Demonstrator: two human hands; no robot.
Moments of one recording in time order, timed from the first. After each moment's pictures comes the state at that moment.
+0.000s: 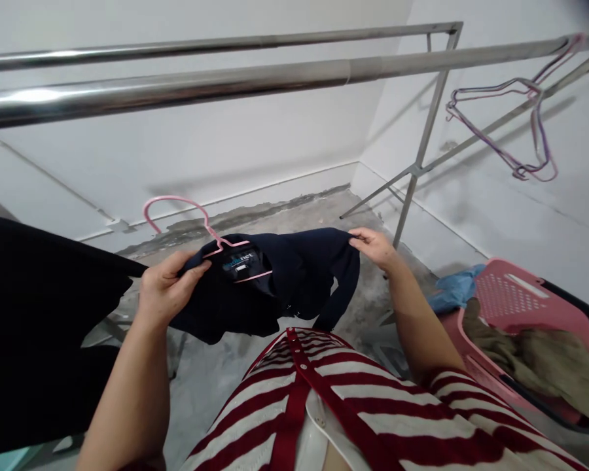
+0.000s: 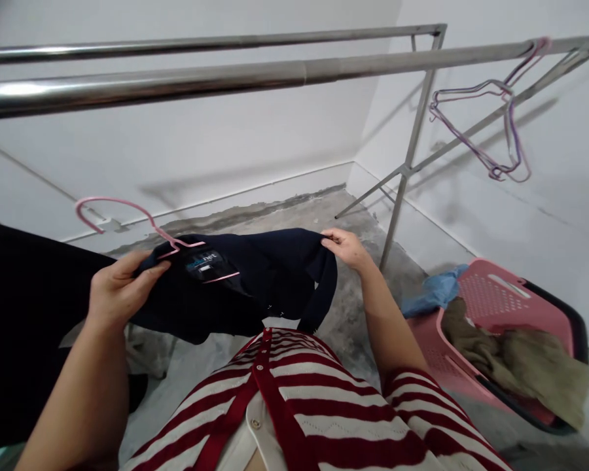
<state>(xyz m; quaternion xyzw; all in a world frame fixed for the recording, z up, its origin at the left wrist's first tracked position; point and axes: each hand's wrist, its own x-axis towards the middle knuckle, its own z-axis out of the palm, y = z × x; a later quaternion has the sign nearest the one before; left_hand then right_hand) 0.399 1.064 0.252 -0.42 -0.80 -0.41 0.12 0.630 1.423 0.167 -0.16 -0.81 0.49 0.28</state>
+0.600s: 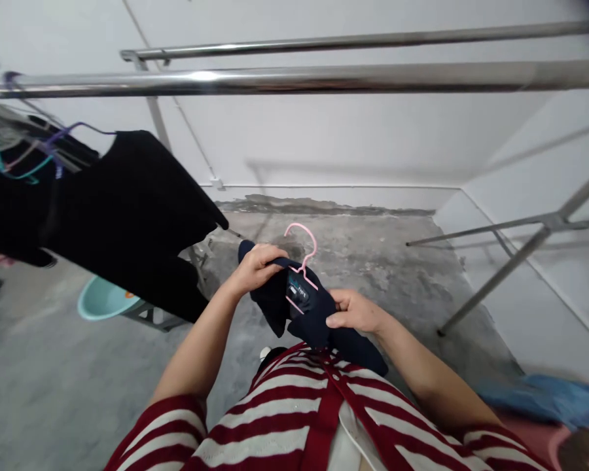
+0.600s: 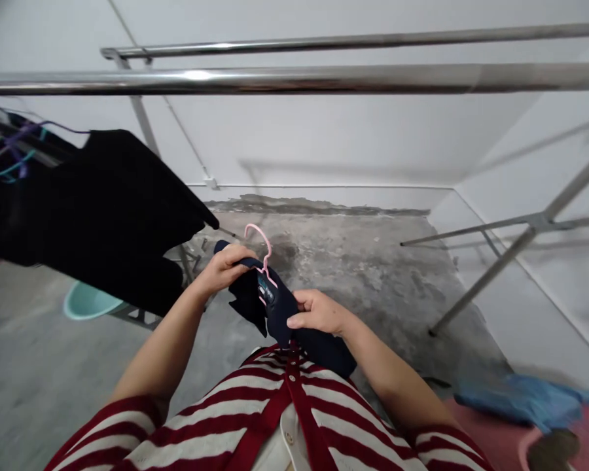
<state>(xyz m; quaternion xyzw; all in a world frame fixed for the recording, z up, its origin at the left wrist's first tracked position) 0.428 1.035 0.207 -0.52 -0.77 -0.36 0.03 0.585 1.256 0.171 0.08 -0.59 0.77 -0.22</state>
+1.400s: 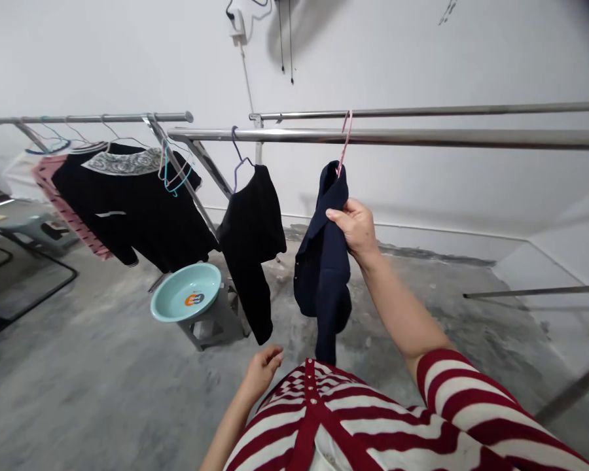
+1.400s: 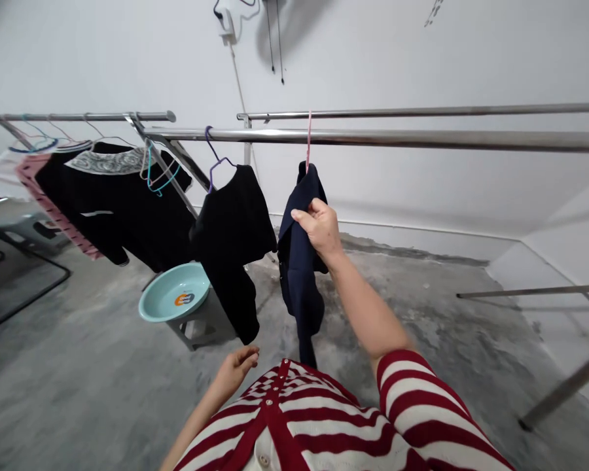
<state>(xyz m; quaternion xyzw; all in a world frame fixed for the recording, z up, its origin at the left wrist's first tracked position) 0.494 0.771 0.018 -0.06 -0.83 -0.54 -0.13 0.393 1.022 0.298 0.12 -0.63 0.72 0.25</state>
